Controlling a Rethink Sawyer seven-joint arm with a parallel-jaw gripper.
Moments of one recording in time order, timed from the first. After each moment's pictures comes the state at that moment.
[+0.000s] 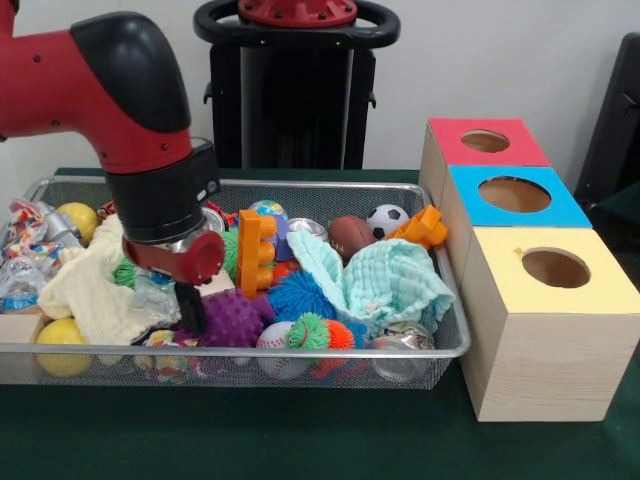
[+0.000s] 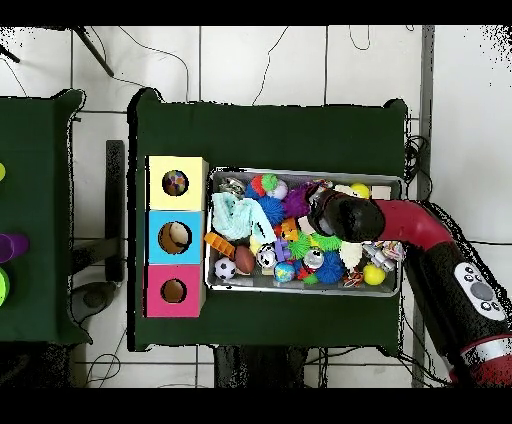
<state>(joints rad) -0.92 -0.38 0.63 1.52 -0.67 0.60 2.35</state>
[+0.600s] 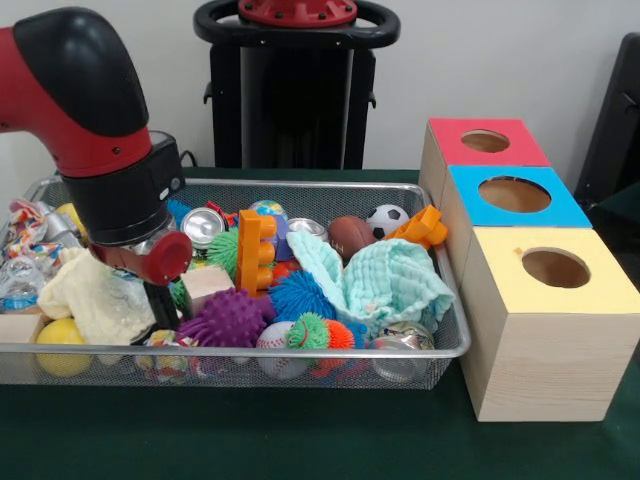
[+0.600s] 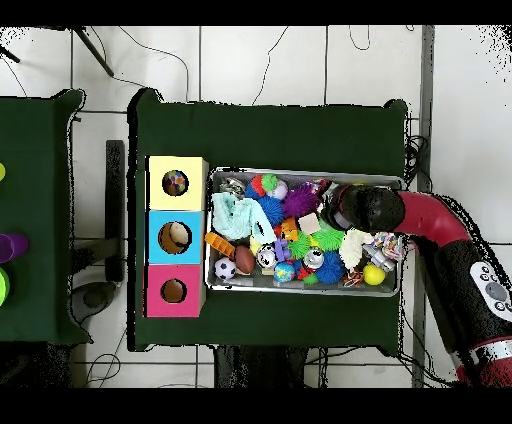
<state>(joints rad) -0.94 -0.37 0.65 1.44 -0.63 0.75 2.28</state>
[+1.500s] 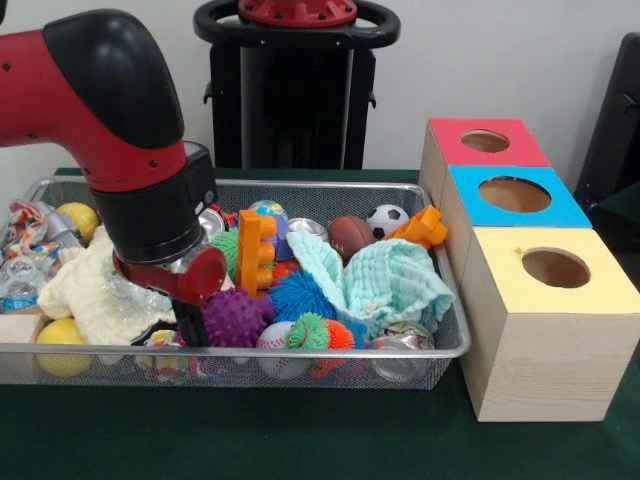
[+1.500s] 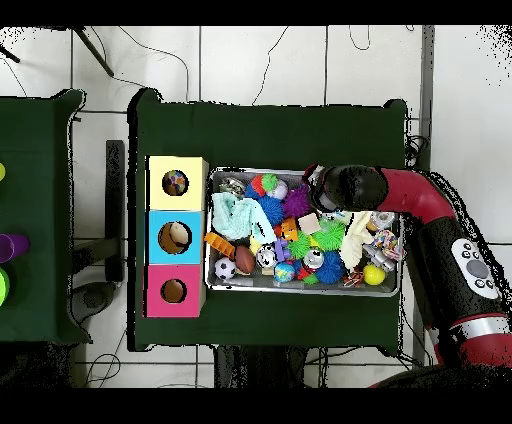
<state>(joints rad) -0.84 -0.36 0.65 1.34 -0.62 0.81 2.28</state>
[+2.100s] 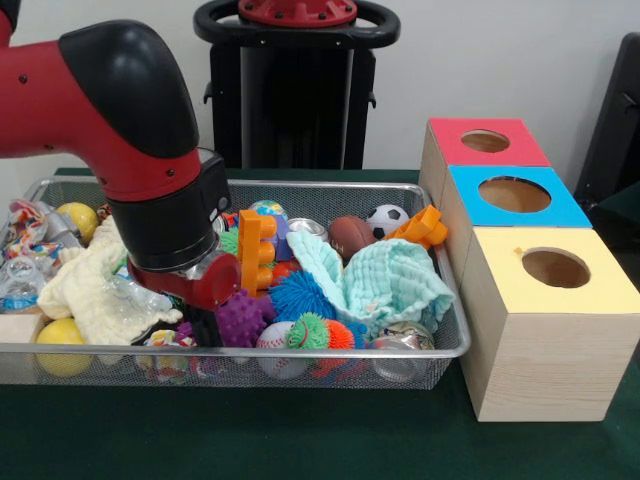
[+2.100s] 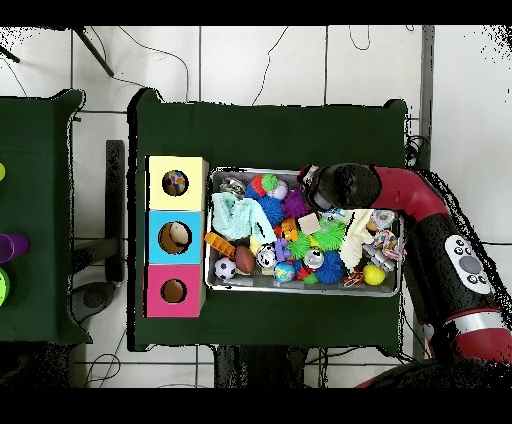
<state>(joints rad) -0.83 -0.35 0.65 1.34 -0.62 0.81 2.28</state>
